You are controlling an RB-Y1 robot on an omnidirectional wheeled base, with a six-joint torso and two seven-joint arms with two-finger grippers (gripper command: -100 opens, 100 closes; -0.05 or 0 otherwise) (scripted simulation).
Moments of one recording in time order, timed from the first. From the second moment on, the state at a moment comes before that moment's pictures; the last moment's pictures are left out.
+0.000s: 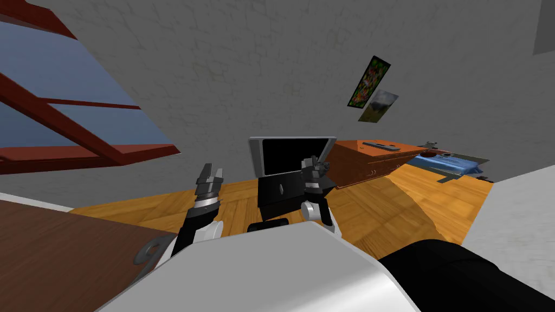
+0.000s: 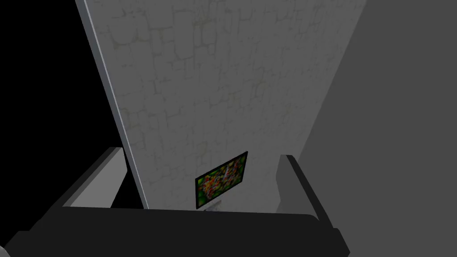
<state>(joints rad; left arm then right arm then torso) 0.54 0.00 -0.05 -2.21 -0.05 -0.46 -0.06 0.45 -0.03 0.06 -2.23 -0.12 -0.40 -0.03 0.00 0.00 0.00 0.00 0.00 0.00</state>
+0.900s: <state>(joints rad) 0.54 0.00 -0.05 -2.21 -0.05 -0.46 -0.06 0.50 -0.20 0.03 -2.08 -0.07 -0.29 0.01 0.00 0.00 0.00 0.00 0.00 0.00</state>
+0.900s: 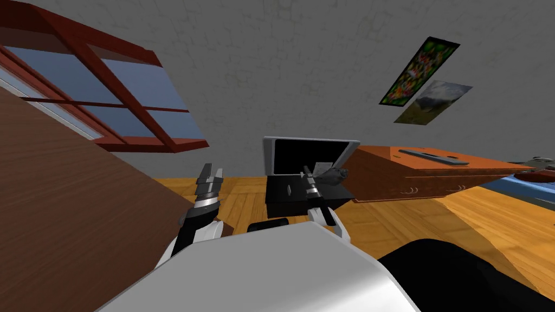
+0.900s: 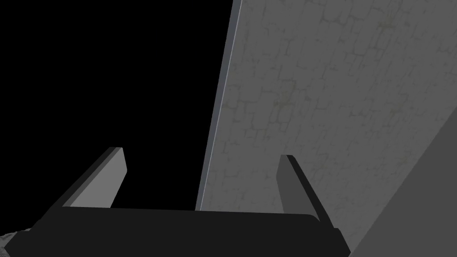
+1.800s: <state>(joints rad) 0.54 0.00 -0.05 -2.21 -0.05 -0.46 -0.06 0.57 -0.31 0.00 -1.87 0.00 -0.16 0.06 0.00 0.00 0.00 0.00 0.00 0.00</state>
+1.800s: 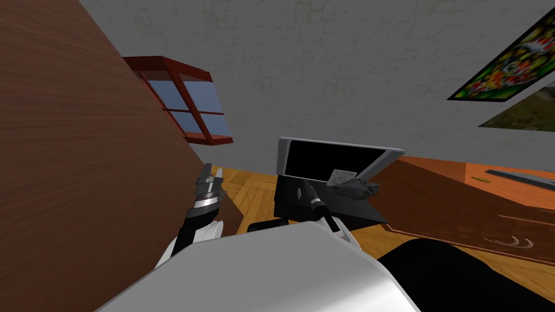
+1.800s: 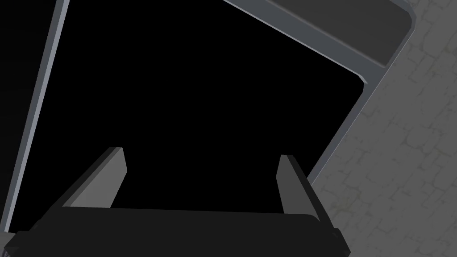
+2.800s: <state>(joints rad) 0.54 0.00 -0.05 -2.21 -0.05 -0.46 -0.06 0.60 -0.39 -0.02 -1.65 0.09 -0.03 0.12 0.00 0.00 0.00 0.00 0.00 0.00</state>
